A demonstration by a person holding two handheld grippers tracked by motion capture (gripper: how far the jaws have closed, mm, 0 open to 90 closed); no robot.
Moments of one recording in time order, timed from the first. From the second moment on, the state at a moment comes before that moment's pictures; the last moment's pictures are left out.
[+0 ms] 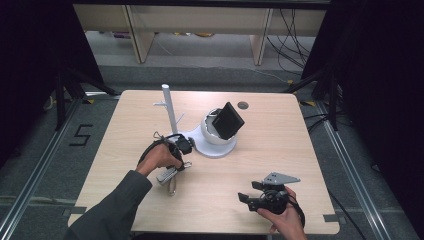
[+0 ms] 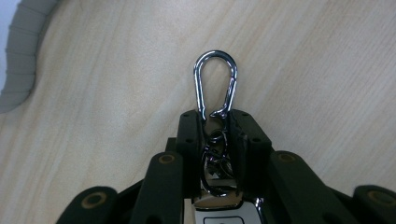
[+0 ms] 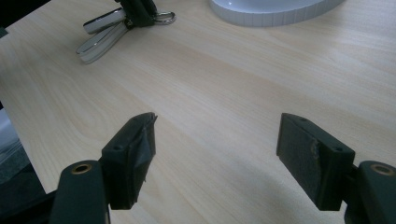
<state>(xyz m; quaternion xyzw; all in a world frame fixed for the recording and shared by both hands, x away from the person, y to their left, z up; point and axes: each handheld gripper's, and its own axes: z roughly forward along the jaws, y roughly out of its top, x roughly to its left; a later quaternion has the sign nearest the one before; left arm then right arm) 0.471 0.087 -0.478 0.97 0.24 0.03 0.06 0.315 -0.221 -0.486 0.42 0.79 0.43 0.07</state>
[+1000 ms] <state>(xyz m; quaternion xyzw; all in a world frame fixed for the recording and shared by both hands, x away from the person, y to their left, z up) 0.473 0.118 -0.434 0.96 0.25 0.06 0.09 0.316 -0.224 -0.486 0.41 0.79 0.44 0.09</state>
